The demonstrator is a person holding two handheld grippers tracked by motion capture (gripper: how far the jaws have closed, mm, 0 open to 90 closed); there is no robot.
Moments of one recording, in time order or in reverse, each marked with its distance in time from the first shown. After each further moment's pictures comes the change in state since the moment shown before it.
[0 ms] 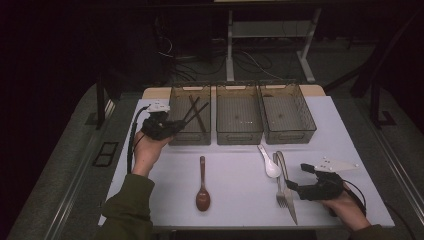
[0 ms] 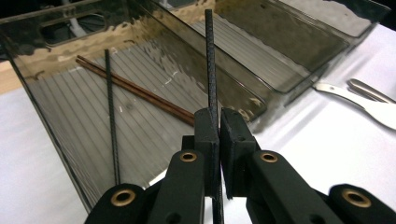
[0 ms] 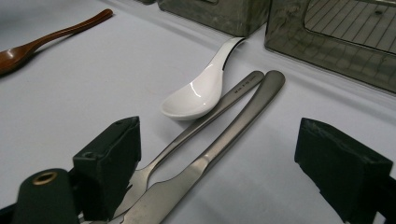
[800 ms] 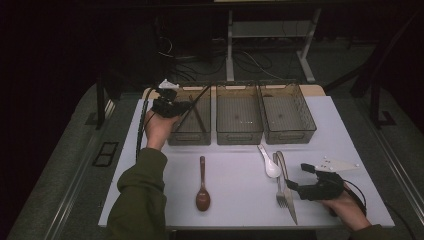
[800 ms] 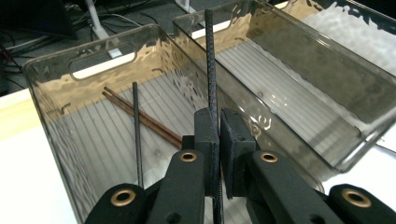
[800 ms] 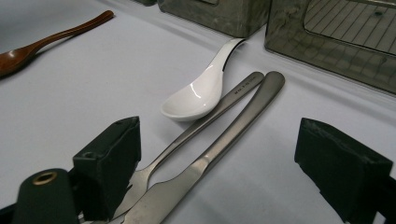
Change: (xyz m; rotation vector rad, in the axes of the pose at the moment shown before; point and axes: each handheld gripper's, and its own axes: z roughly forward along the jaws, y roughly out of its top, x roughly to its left) left arm 0.021 0.049 0.040 0.011 0.067 -0.039; right arm -0.001 0.000 -0.001 -0.003 0.003 0.001
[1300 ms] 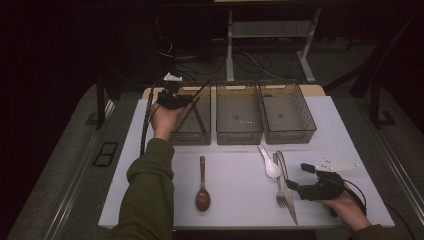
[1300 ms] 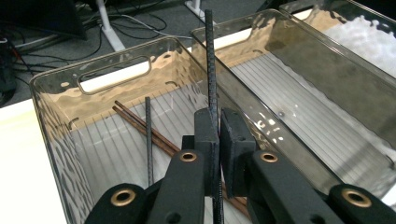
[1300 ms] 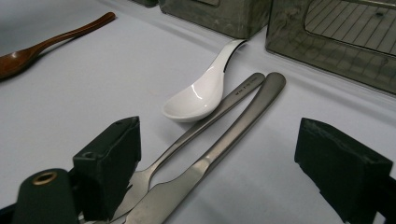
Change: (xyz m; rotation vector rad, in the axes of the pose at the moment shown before) left arm 0.017 0.013 0.028 -0.007 0.031 -0.042; right arm 0.000 0.000 0.000 -0.003 0.007 0.005
